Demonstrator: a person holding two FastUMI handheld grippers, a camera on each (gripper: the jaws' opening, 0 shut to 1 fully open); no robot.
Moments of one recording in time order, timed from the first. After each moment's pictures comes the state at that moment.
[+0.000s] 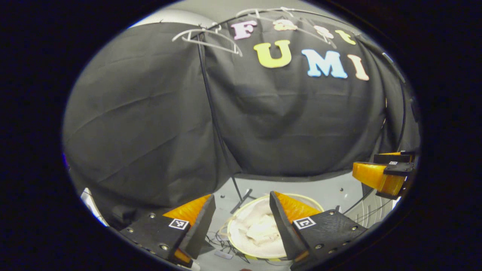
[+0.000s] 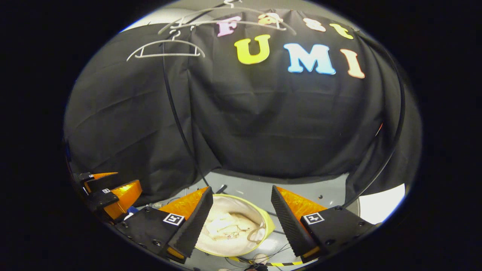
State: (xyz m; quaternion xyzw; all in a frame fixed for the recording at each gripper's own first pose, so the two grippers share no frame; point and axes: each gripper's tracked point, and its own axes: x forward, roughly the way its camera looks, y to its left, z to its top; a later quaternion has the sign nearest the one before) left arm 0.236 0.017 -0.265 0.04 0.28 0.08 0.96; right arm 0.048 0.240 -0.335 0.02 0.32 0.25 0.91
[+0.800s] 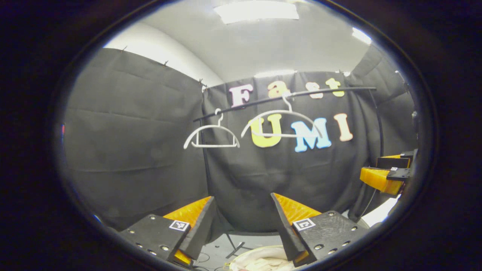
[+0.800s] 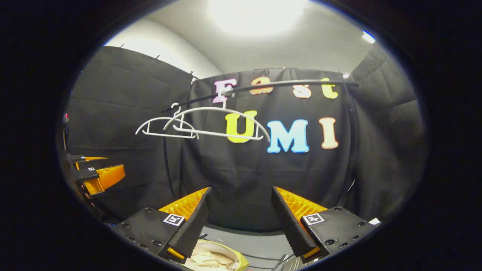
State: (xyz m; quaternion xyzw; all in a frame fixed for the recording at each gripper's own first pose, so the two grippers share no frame) left arm 0.237 -0.006 0.021 0.03 0.03 0.03 1.00; right arm 0.060 0.155 -0.093 0.02 0.07 0.19 0.98
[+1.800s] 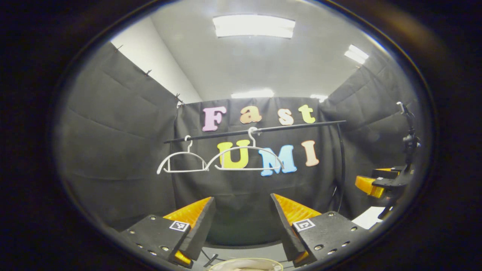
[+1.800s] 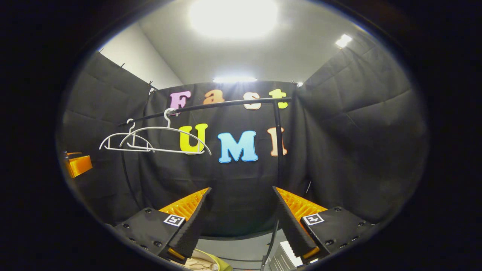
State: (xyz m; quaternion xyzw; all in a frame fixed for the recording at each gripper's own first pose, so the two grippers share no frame) left arm 0.203 -0.067 0.091 -0.01 -0.02 -0.09 1.00; right arm 0.042 0.033 -0.080 0.03 0.06 0.03 1.00
